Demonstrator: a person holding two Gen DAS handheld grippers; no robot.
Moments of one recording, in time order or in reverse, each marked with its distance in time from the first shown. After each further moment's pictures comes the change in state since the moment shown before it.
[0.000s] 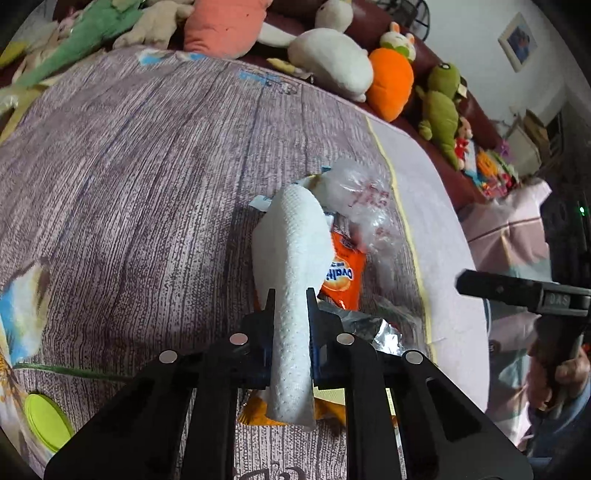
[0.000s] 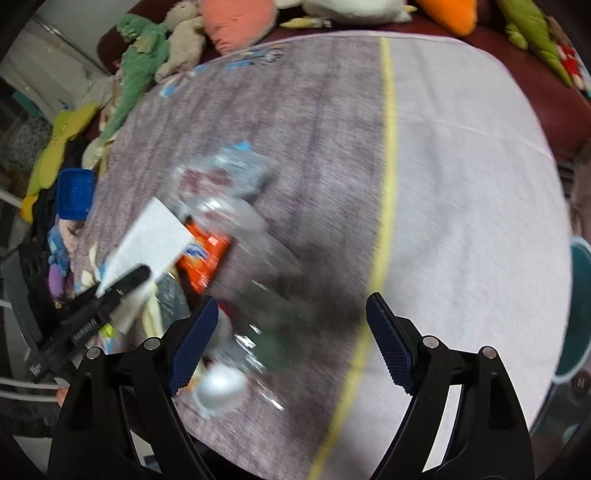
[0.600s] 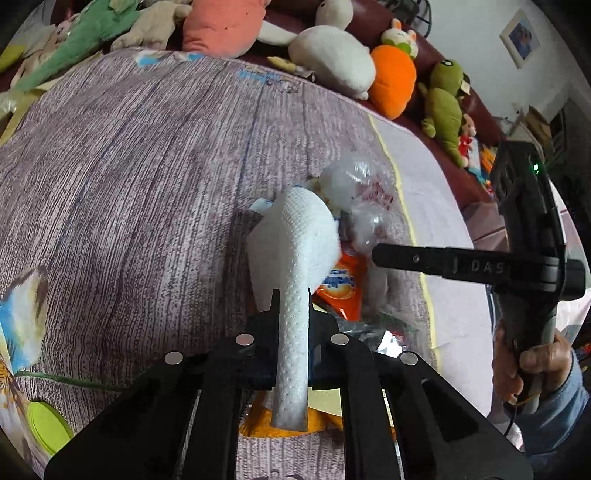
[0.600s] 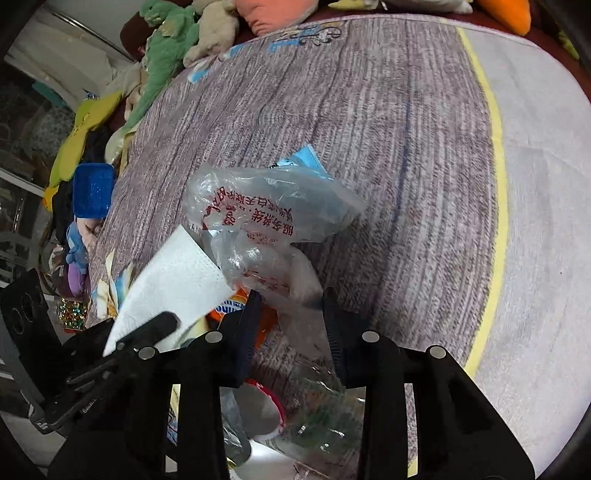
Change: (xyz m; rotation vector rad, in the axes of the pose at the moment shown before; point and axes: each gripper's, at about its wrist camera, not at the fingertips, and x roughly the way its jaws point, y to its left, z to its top) left arm 0.003 -0.010 0.005 0.022 0.001 0.016; right arm 0.060 0.024 0.032 -0.034 0.035 0.104
